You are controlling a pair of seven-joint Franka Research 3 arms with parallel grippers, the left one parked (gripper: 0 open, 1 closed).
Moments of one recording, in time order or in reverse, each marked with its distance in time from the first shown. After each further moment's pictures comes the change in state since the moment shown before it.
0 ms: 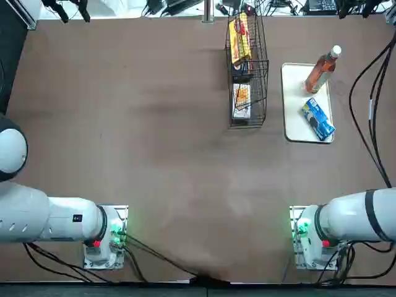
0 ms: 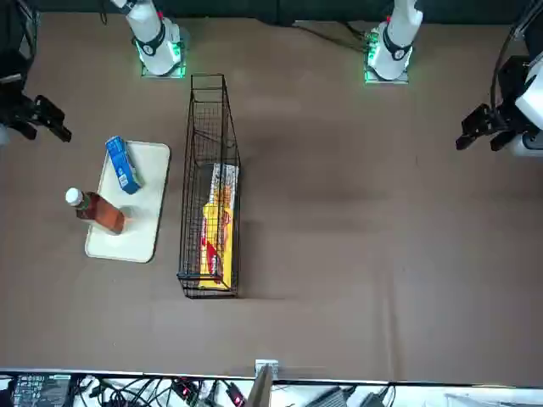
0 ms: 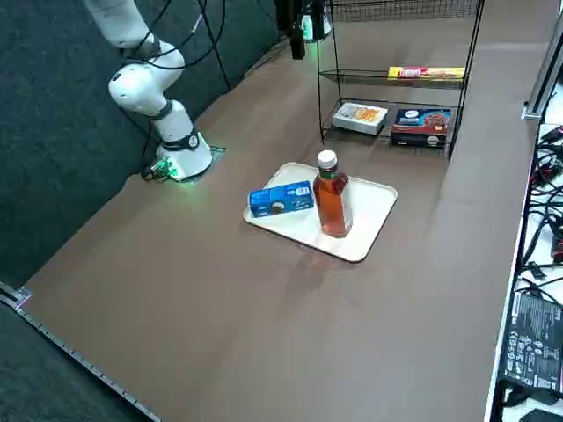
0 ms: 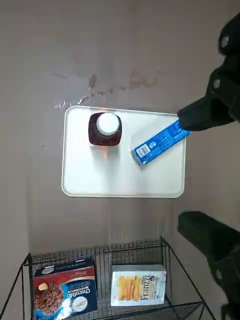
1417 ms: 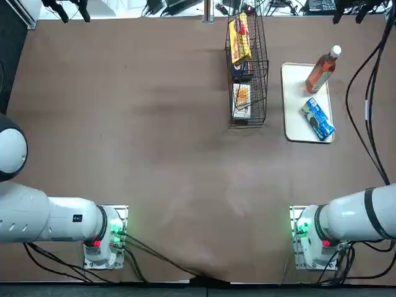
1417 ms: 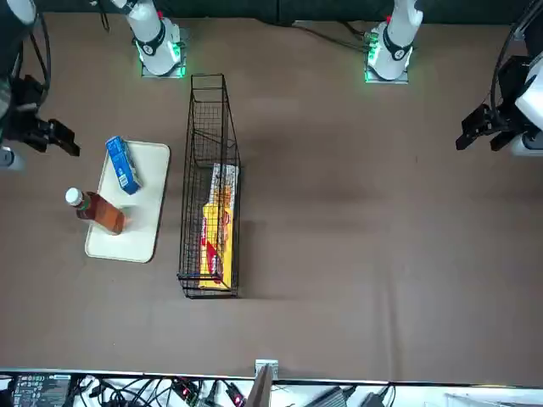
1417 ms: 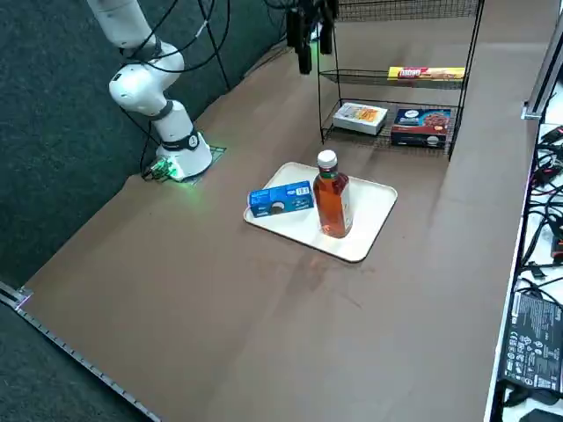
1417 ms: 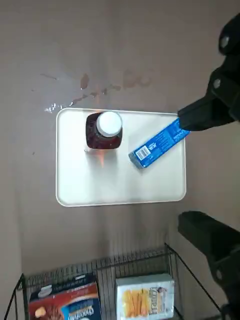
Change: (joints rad) arm 0.020 0.088 -0.010 0.019 -0.024 0.005 0.060
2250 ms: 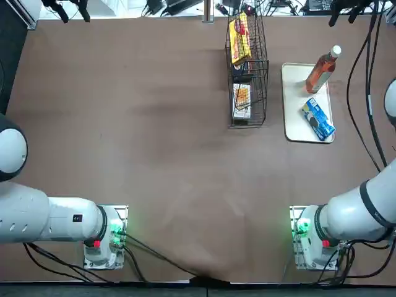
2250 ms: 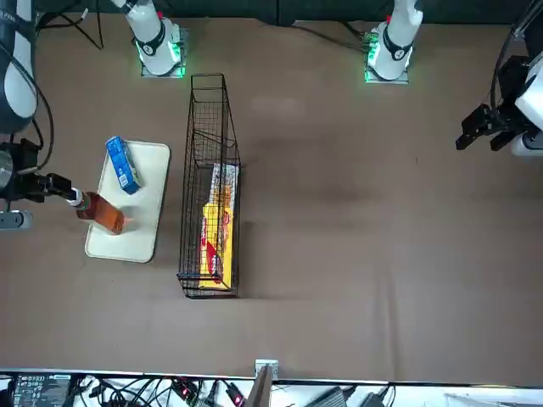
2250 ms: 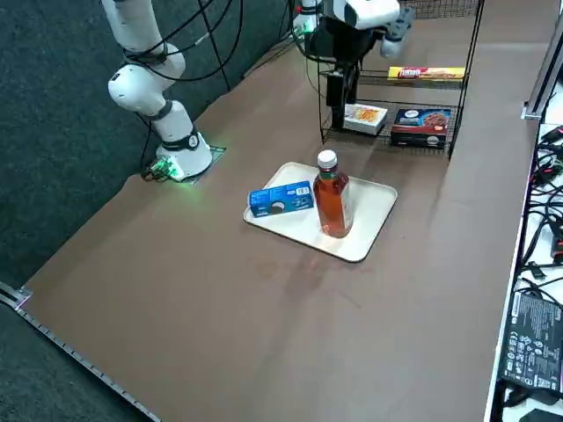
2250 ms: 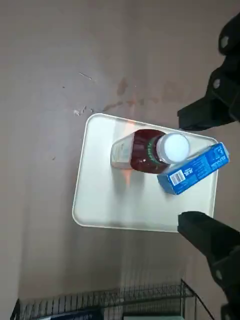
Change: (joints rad) arm -0.066 0.256 -0.007 0.168 -0.001 0.067 -0.224
